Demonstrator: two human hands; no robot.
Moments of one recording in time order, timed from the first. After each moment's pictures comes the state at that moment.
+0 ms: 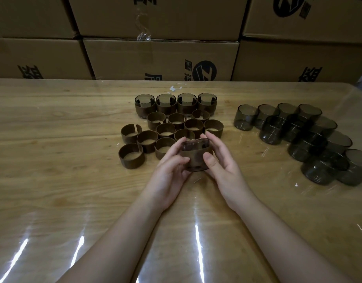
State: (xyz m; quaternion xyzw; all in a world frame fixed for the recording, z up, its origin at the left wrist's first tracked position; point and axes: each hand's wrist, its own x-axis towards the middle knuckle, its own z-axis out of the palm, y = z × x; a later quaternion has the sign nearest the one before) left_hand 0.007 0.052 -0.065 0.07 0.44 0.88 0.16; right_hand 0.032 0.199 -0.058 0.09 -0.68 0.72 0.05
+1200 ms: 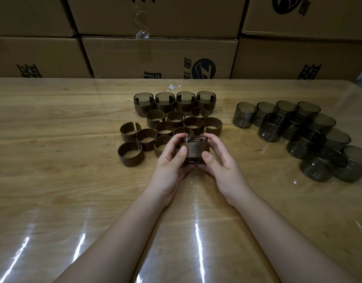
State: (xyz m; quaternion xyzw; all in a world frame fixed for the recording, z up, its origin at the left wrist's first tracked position) left_hand 0.009 0.058 -0.063 0.08 0.52 0.84 0.11; right_hand 0.024 0.203 -0.069 0.09 -0.70 0.71 0.05
